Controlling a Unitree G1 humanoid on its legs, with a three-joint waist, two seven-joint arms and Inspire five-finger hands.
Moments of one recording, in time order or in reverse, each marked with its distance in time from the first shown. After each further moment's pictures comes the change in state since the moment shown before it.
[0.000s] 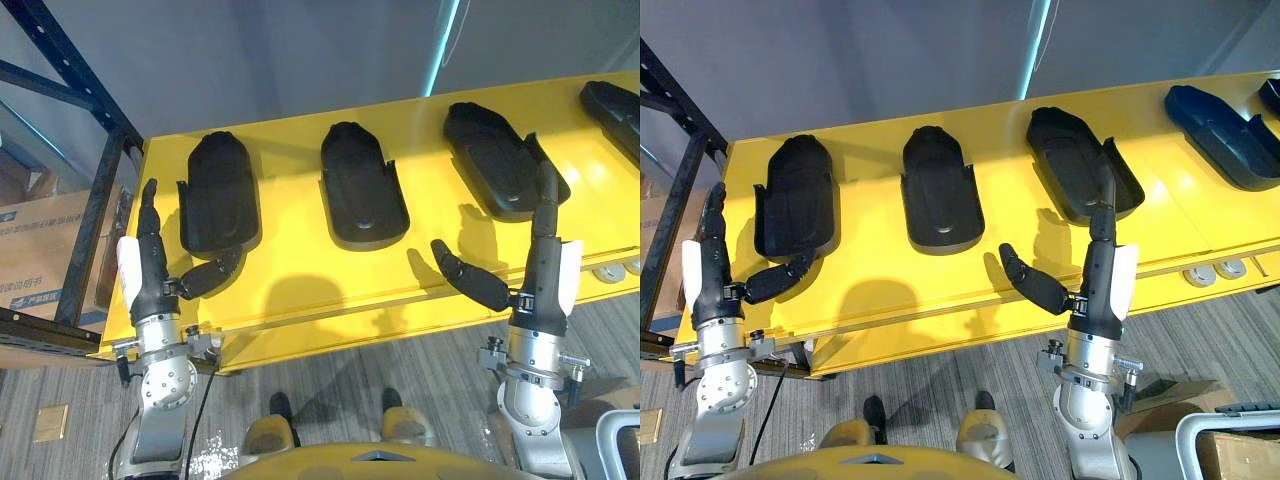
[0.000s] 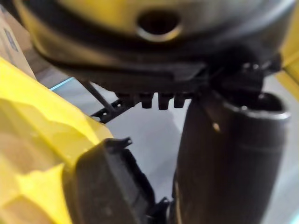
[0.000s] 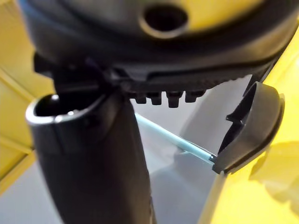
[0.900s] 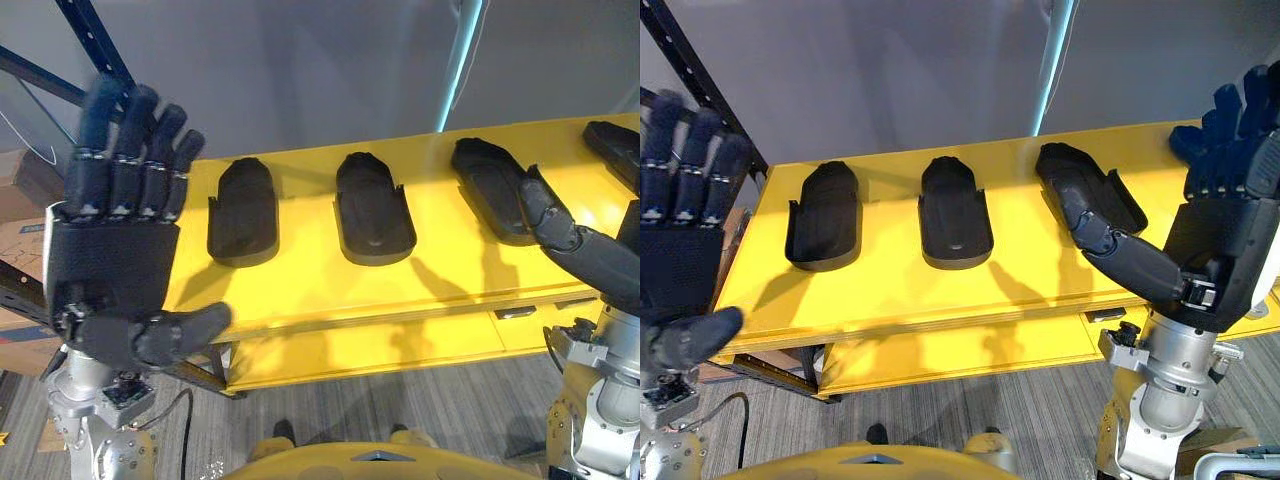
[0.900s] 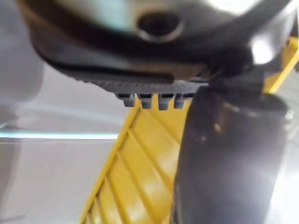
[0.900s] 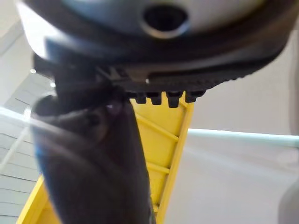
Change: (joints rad) left arm 0.043 -0.041 0.224 -0.232 -1.277 -0.009 -1.096; right arm -0.124 0.035 -0.294 -0.228 0.592 -0.067 0.469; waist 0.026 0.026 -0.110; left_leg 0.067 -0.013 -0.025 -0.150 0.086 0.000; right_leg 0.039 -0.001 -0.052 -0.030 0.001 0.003
